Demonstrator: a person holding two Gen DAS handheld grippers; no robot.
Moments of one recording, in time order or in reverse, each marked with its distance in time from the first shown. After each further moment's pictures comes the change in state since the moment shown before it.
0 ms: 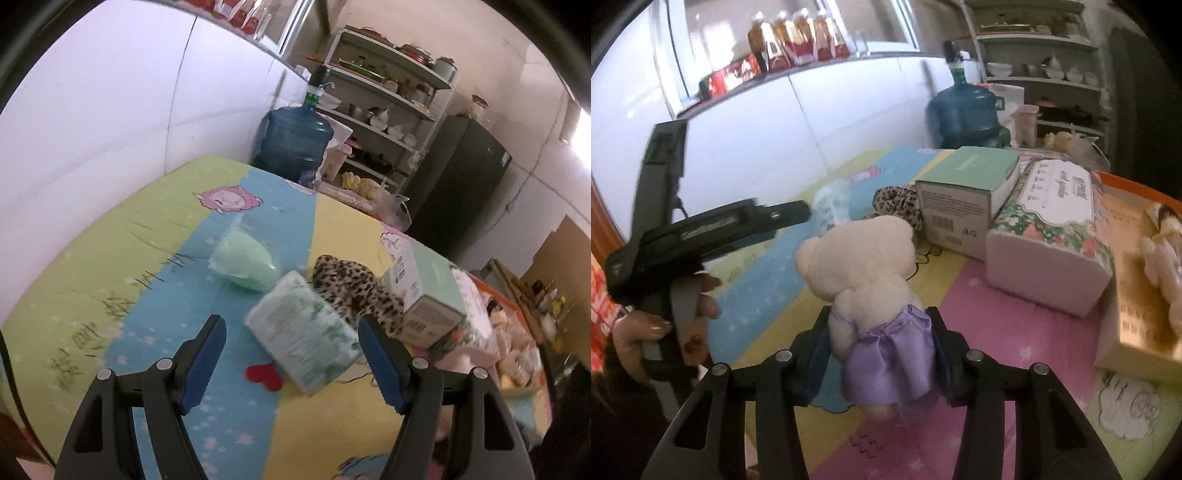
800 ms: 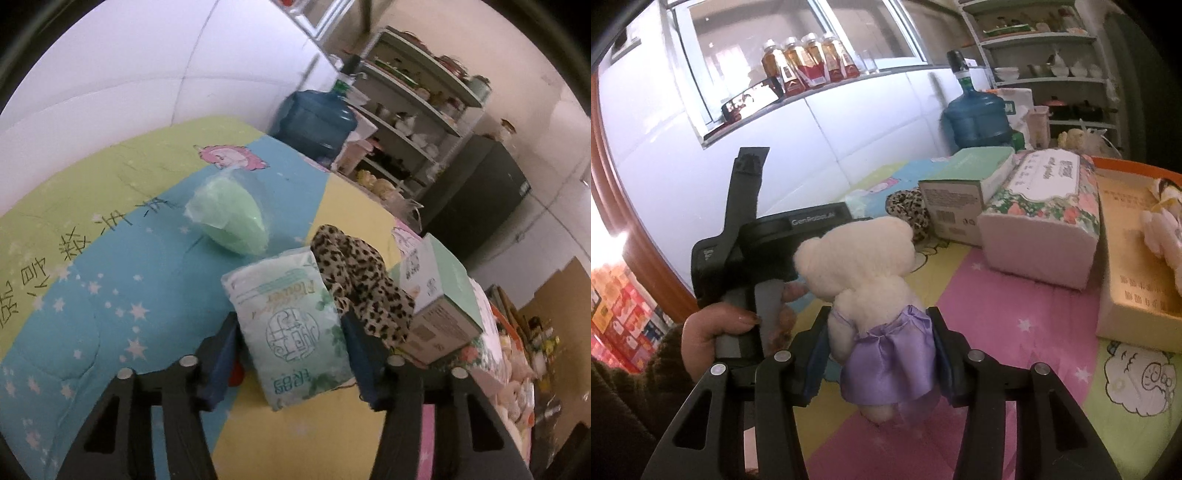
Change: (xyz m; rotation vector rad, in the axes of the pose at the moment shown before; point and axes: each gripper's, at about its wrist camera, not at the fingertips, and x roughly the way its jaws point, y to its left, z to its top) left arm 0.043 -0.006 -0.016 -0.143 0.029 0.004; right arm -0.023 -0.014 -0.021 0.046 -0.056 0.116
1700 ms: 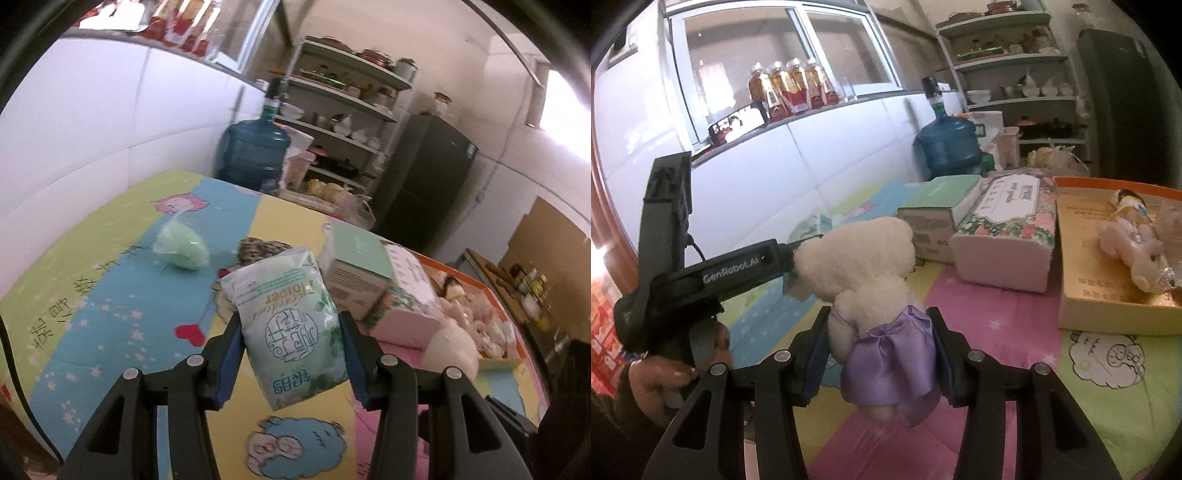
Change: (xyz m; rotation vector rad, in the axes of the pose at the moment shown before) left arm -0.078 -0.049 -0.035 0.255 -0.082 -0.096; right arm -0.030 0.019 -0.003 0.016 -0.106 -0.133
